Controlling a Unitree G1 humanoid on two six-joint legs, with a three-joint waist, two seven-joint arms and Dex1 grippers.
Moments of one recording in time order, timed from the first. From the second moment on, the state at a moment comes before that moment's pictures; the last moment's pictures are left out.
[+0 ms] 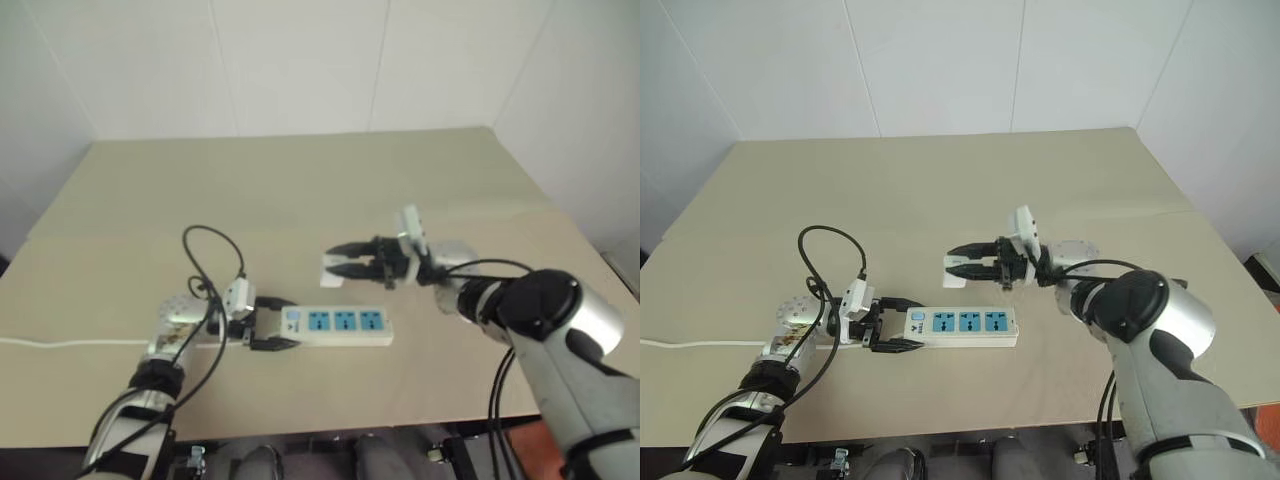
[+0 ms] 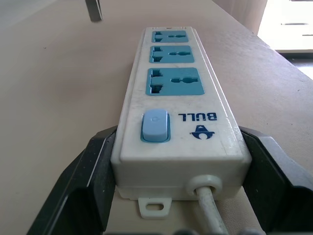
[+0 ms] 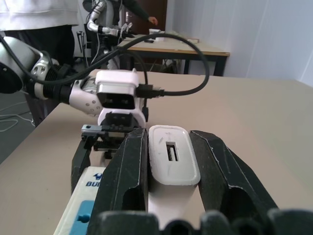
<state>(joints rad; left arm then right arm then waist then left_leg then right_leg) -0.55 0.44 -0.09 0.67 -0.26 -0.30 -1.53 -1.33 -0.41 -0.81 2.07 -0.58 -0.92 1.51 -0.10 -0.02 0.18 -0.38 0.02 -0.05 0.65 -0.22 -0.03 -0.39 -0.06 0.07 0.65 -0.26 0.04</state>
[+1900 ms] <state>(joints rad) -0.63 0.42 -0.10 0.80 -0.23 -0.37 -1.49 -1.28 -0.40 -0.89 2.07 -0.82 -0.96 1.39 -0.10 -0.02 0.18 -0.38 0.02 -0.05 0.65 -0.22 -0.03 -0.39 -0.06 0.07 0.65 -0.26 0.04</state>
